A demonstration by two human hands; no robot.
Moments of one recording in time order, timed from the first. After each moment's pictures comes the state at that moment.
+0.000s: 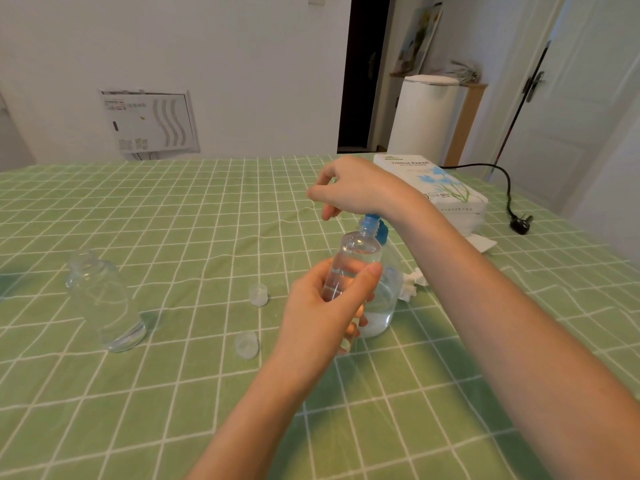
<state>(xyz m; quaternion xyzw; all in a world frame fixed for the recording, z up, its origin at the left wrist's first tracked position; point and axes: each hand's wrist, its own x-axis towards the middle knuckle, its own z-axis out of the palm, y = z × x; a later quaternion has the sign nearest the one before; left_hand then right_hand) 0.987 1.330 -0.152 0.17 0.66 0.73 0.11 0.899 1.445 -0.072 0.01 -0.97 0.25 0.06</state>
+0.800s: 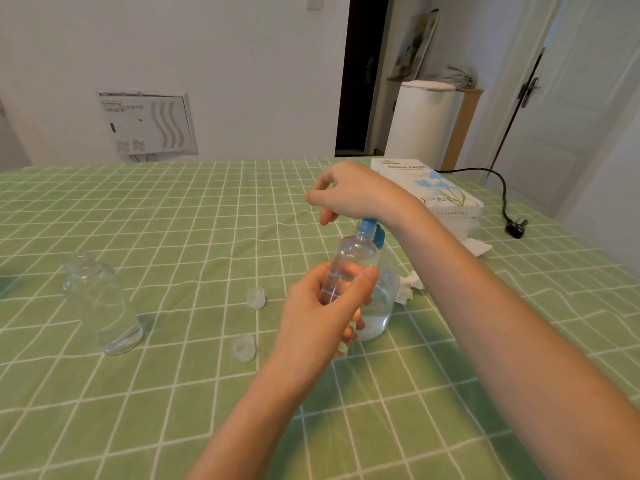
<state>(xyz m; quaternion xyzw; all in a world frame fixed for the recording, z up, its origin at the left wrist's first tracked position) 0.987 1.331 -0.152 0.17 0.65 0.73 0.11 0.900 1.445 -0.072 0.01 -0.97 0.24 0.06</state>
